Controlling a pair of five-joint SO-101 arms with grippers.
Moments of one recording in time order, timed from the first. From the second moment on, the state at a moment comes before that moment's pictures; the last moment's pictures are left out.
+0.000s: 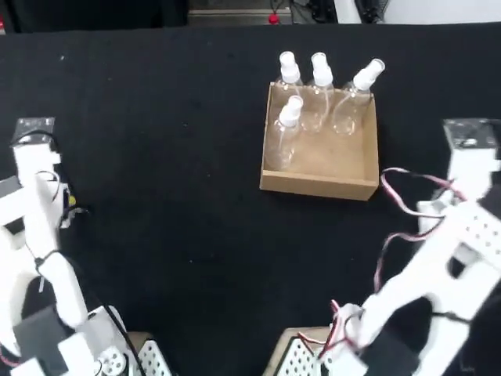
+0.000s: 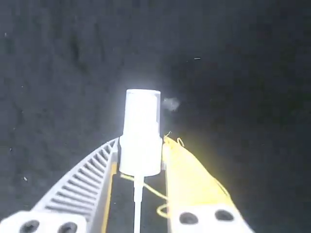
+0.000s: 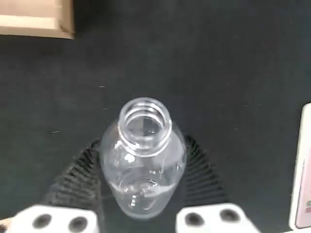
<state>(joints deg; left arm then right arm) -36.0 -18.9 38.8 56.9 -27.6 40.8 -29.2 29.1 78.6 38.5</state>
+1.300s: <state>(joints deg) -40.1 34.2 -19.7 99.0 -48.7 26.4 -53.0 46.1 78.8 33.9</state>
